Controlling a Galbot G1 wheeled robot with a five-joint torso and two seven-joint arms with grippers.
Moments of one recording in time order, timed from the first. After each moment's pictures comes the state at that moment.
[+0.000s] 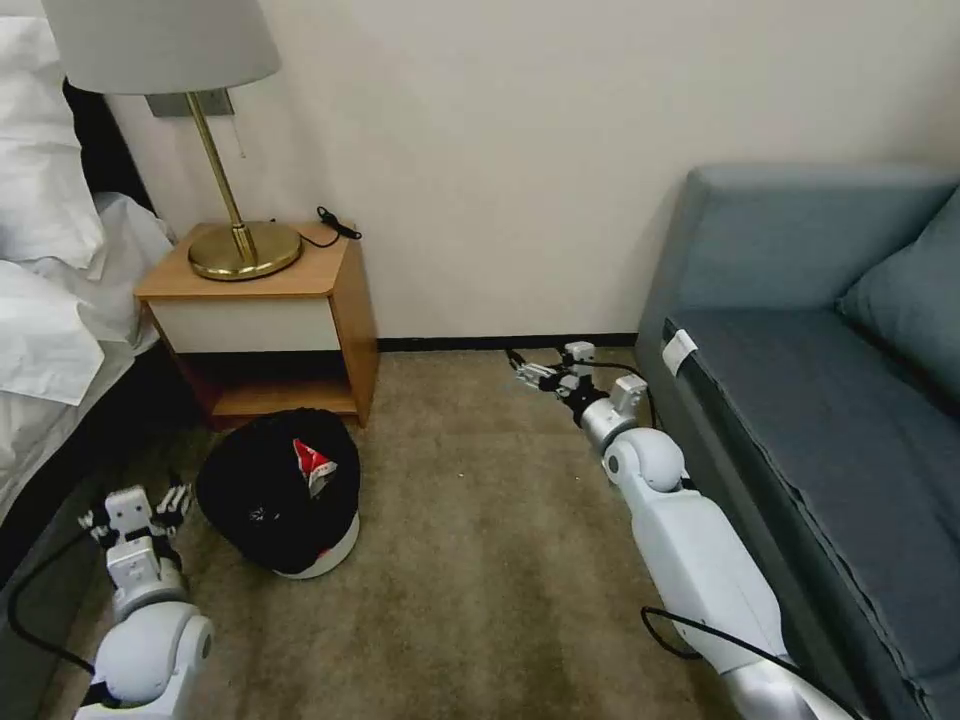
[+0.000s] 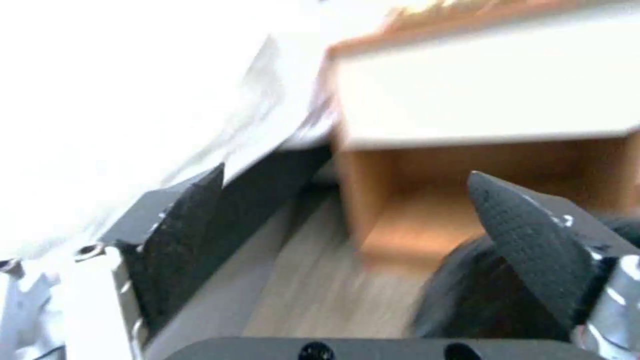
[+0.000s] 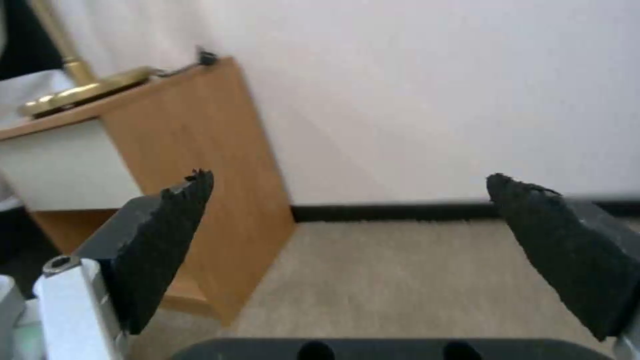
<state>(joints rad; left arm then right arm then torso) 1.42 -1.18 -0.70 -1.81 -0.18 -0.04 -0.40 -0.78 1.36 0.28 1.38 0.54 -0.14 -0.19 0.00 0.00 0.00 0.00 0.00</state>
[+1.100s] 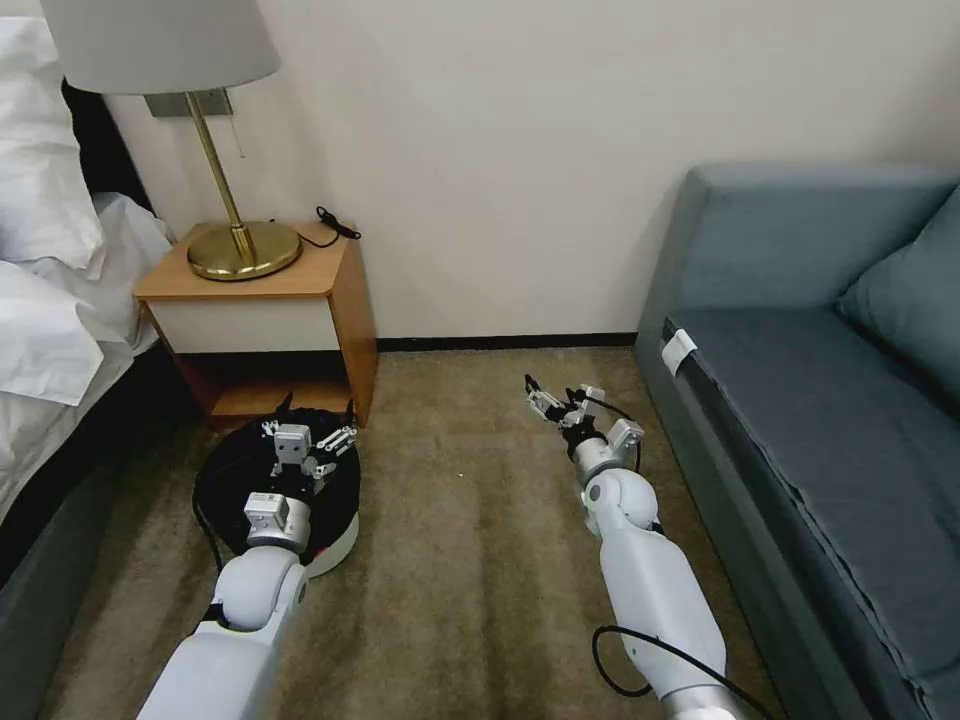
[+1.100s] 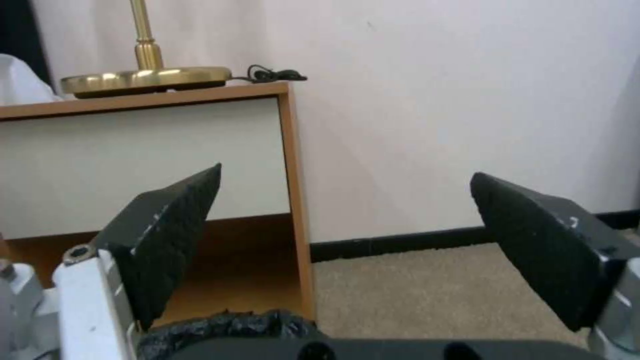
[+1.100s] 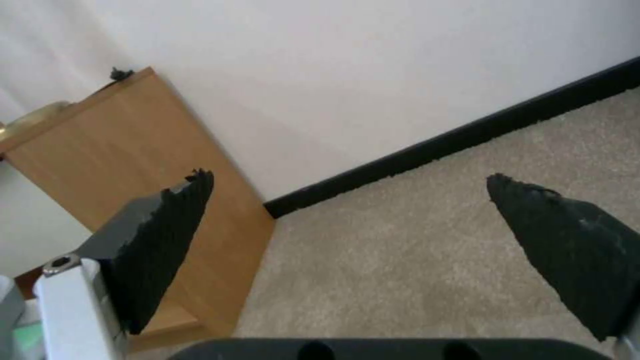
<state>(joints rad) 1.18 -1.23 -0.43 -1.65 -0.21 -0.21 -0.10 -0.81 1.56 0.46 1.22 0.52 -0.09 -0.19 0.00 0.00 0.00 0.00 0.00</state>
